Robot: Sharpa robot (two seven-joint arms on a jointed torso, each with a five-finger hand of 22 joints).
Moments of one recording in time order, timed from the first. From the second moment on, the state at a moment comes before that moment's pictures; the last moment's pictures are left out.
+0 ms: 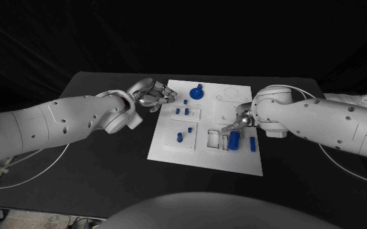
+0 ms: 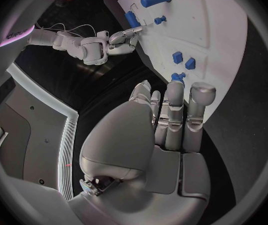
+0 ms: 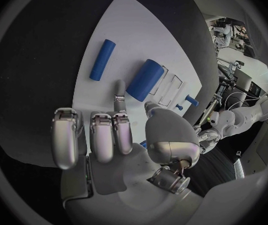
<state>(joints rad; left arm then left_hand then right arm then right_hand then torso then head) 1.17 -0.84 -0.23 1.35 -0.62 -0.27 0.32 1.57 0.07 -0.12 0.29 0.39 0.97 0.10 0.07 0.07 0.89 0.12 0.26 0.07 1.18 0.04 1.07 0.57 0.10 1.30 0.14 0.88 1.31 1.27 -0.63 -0.23 1.41 -1.20 0.34 -0.66 0.76 0.01 0.07 0.28 0.20 1.21 0.02 0.22 0.57 1.47 -0.04 1.57 1.31 1.47 -0.09 1.57 1.31 0.03 1.47 0.02 1.46 1.31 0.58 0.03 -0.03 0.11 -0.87</state>
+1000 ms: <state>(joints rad) 1.17 -0.84 -0.23 1.35 -0.62 -0.27 0.31 1.57 0.07 -0.12 0.29 0.39 0.97 0.10 0.07 0.07 0.89 0.12 0.26 0.07 1.18 0.04 1.07 0.57 0.10 1.30 0.14 0.88 1.31 1.27 -0.64 -0.23 1.41 -1.16 0.32 -0.67 0.86 -0.05 0.24 0.20 0.63 1.15 -0.01 0.34 0.94 1.47 -0.07 1.57 1.31 1.46 -0.12 1.57 1.31 0.03 1.46 0.00 1.42 1.31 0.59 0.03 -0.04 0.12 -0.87</state>
